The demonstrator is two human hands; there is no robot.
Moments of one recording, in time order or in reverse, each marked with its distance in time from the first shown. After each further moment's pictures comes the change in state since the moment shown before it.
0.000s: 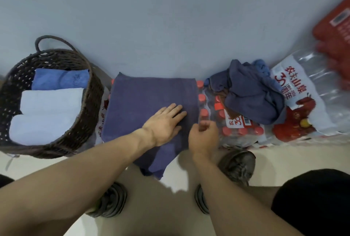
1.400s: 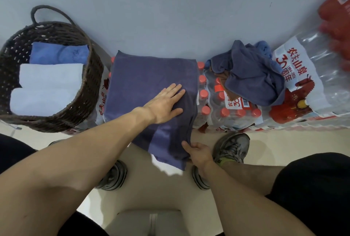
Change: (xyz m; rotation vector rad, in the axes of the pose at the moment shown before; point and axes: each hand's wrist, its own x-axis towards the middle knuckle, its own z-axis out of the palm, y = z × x) left_hand -0.002 -0.005 0.013 -0.221 0.001 -0.015; right_hand -0.028 0.125 -0.021 0.082 -0.604 0.515
